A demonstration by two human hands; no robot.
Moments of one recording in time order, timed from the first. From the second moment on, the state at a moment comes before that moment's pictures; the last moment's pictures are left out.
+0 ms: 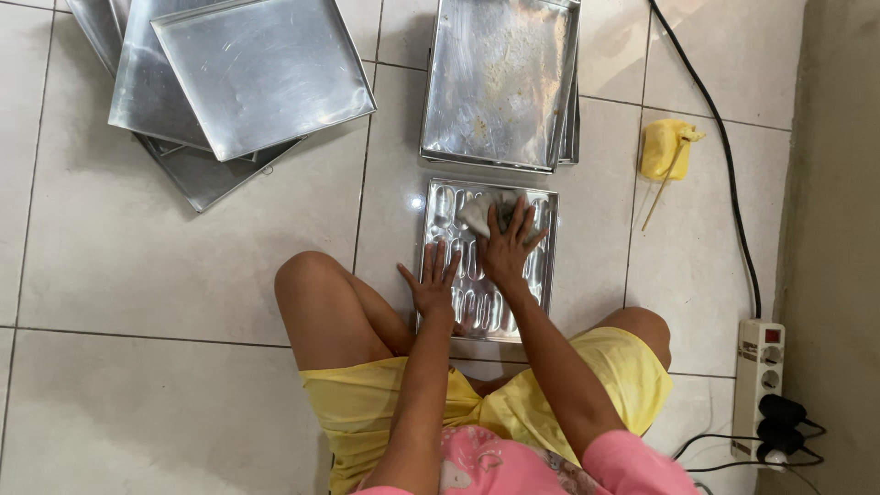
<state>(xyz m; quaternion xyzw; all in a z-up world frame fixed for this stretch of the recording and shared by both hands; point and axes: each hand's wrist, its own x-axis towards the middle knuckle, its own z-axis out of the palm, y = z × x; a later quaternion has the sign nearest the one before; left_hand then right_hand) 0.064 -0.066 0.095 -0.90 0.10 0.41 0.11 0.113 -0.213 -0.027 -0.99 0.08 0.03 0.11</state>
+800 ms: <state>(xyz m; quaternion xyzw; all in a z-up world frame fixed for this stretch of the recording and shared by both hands) 0.059 -0.066 0.043 -0.90 0.13 0.39 0.13 0.134 -0.271 -0.008 -0.98 0.18 0.07 0.00</state>
